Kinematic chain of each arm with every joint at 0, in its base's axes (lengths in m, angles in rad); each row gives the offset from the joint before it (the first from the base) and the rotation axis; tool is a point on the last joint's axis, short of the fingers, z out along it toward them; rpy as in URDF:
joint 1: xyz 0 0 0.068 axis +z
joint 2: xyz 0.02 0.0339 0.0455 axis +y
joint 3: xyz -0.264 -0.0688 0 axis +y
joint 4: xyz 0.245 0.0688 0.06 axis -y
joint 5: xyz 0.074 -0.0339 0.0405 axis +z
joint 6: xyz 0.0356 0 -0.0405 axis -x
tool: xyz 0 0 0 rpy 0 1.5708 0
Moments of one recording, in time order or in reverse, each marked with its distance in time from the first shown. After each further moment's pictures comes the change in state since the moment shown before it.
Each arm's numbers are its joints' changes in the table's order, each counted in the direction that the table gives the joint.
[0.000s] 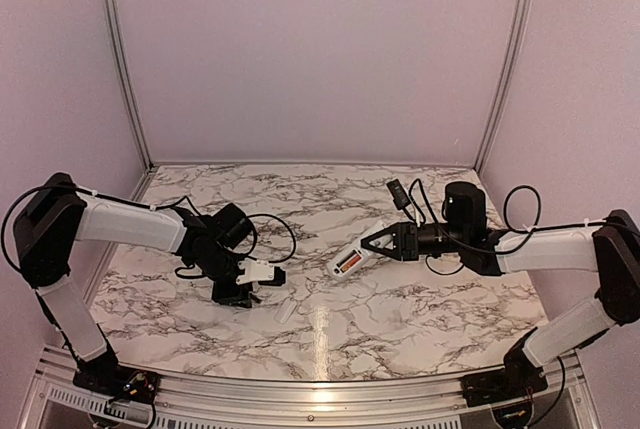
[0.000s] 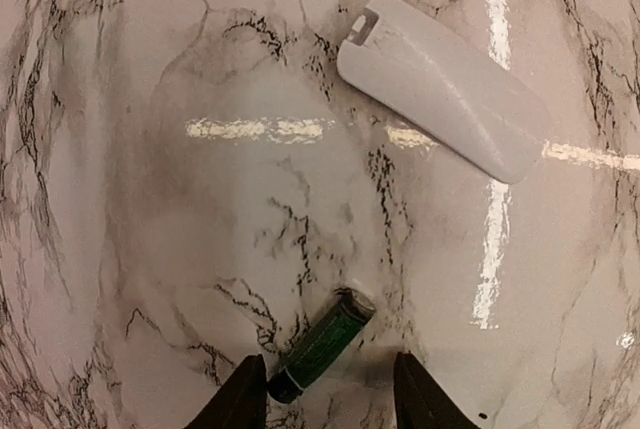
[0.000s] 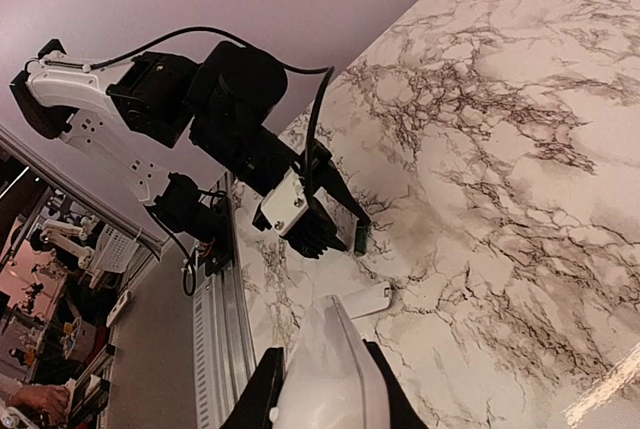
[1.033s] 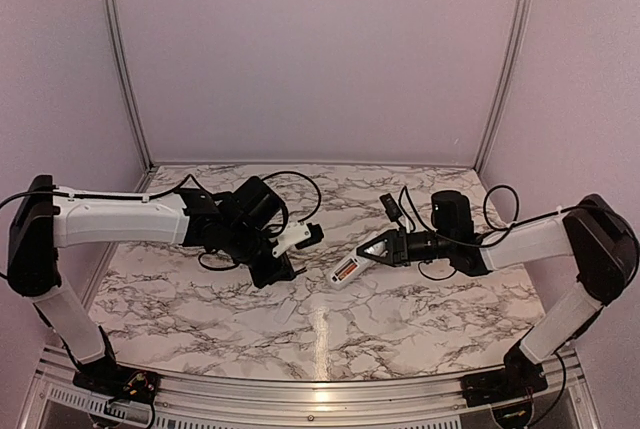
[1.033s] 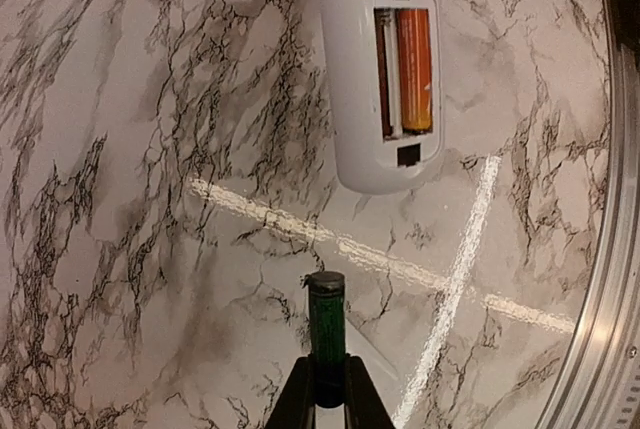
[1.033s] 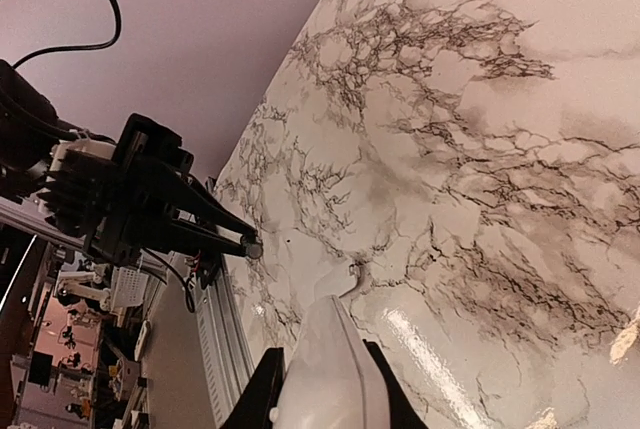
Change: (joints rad) left arm -0.181 -0.050 -0.207 -0.002 0.021 0.515; right arm -0.013 0.152 -0.008 0.023 -0.030 -0.138
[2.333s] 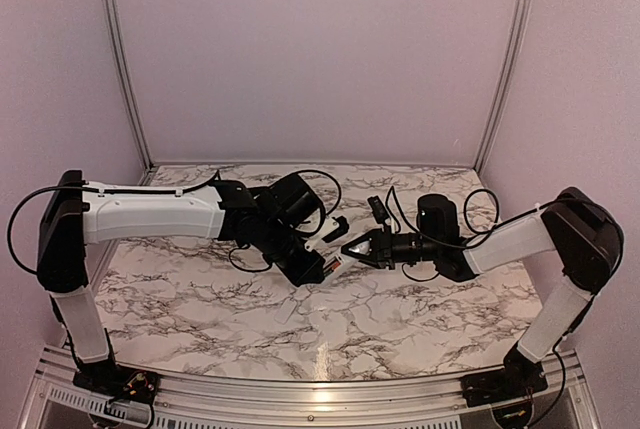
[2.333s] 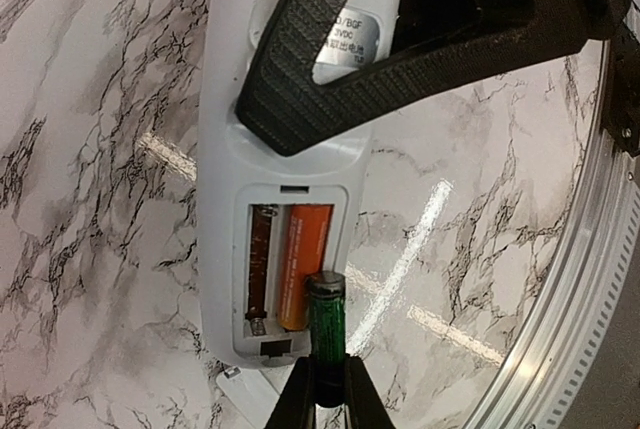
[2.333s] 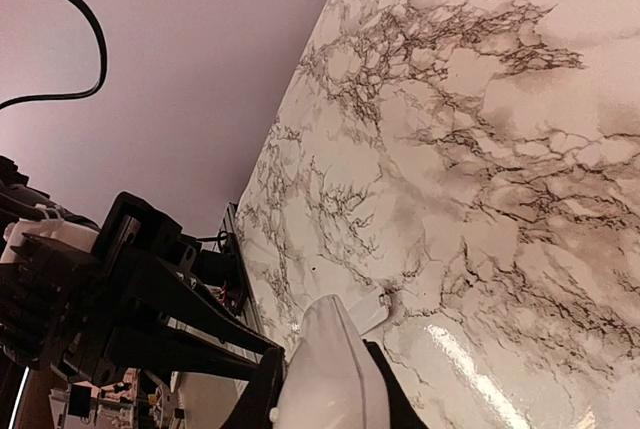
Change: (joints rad) left arm -0.084 0.164 -0.271 -0.113 -0.009 0.364; right arm 0.085 0.108 -0.028 0.180 -0.078 -0.234
